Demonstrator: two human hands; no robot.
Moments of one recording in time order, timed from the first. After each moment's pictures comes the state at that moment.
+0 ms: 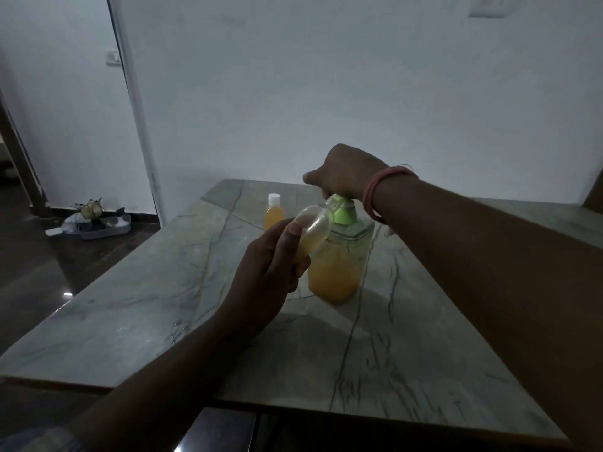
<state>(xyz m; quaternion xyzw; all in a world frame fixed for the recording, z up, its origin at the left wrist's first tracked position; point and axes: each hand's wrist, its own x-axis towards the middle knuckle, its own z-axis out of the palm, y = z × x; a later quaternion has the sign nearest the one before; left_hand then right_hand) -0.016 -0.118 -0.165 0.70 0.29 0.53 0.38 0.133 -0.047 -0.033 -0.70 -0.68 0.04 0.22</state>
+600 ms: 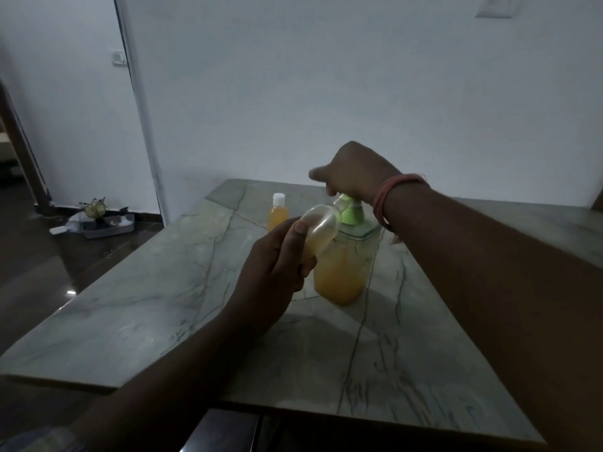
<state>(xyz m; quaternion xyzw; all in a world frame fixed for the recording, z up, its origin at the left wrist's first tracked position) -0.018 -0.115 -0.168 0.70 0.29 0.54 0.37 0.136 -0.045 -0.040 -0.68 -0.67 0.03 0.30</state>
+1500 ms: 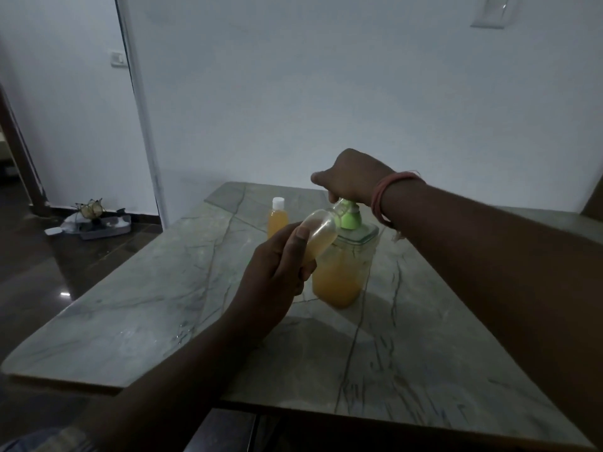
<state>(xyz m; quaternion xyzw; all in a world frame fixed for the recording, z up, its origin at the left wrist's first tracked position) -0.017 -0.118 -0.165 0.71 0.29 0.53 0.37 0.135 -0.051 -0.031 -0.70 -0.67 0.03 0.24</state>
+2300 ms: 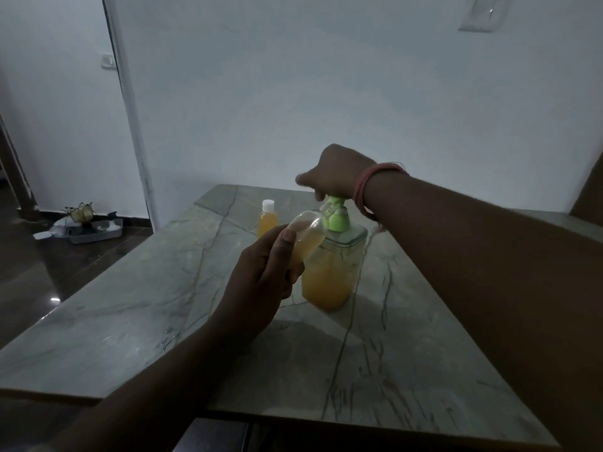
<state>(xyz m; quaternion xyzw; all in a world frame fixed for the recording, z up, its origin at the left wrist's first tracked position) -0.016 -0.116 -0.167 0.70 0.29 0.53 0.38 0.133 -0.045 -0.030 -0.69 -0.68 0.02 0.24</state>
